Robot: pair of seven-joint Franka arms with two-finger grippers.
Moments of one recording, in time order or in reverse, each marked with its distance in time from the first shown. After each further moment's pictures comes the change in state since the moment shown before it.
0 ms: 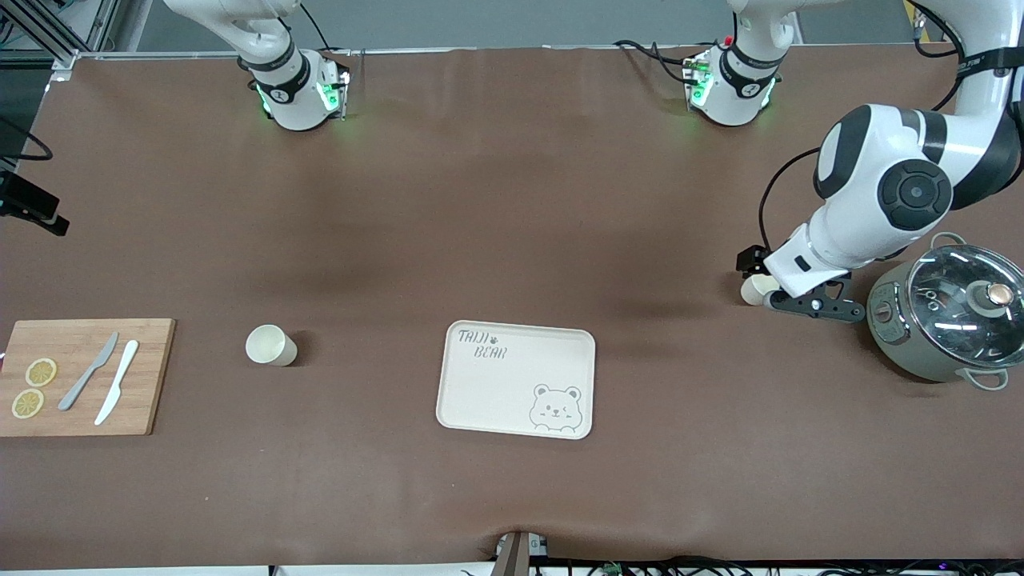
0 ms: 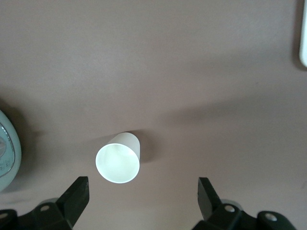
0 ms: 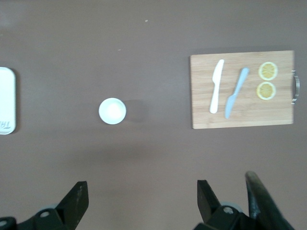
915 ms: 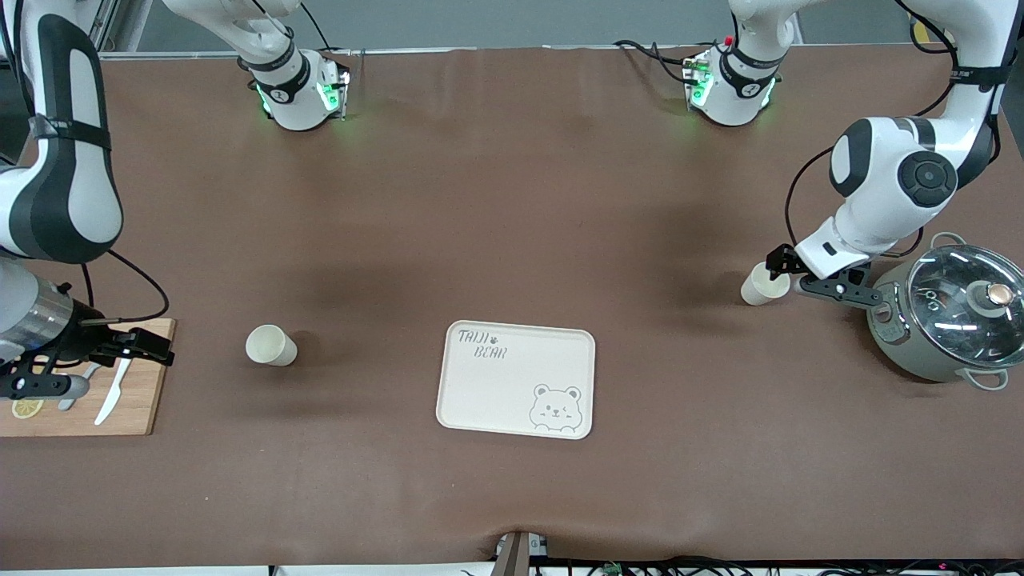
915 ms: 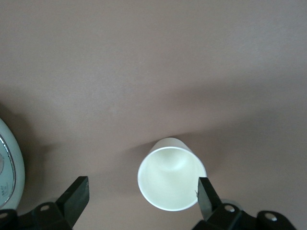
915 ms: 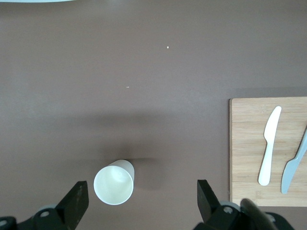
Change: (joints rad) left arm 0.190 -0.055 0.003 -0.372 0.003 0.474 0.223; right arm 0.028 0.348 0.006 -0.026 0.052 0.423 -0.009
